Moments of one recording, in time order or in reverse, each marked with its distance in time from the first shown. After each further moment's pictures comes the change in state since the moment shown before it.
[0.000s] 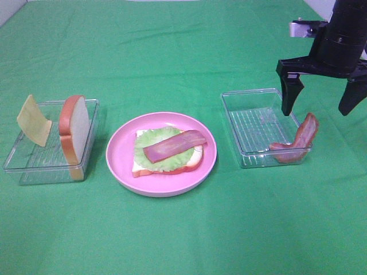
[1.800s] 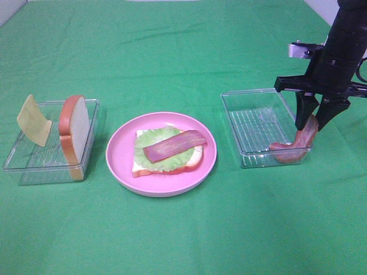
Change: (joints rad) left arm 0.000 0.000 0.000 0.000 0.000 0.000; right arm -0.039 0.101 0.012 0.073 -0.069 -0.056
